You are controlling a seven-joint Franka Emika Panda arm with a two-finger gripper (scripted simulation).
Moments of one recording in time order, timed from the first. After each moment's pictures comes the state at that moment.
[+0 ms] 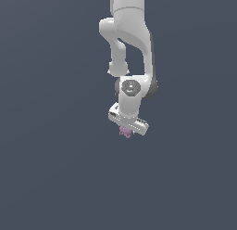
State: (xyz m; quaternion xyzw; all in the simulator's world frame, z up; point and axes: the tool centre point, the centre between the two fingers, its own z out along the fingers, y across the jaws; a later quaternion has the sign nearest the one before) arm -0.023 0.044 0.048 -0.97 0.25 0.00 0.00
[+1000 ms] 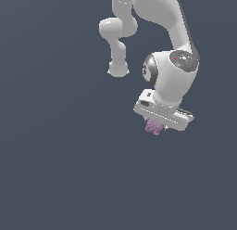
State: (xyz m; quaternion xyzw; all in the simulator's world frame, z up) arm 0.024 0.158 0.171 -0.97 0.25 0.00 0.00
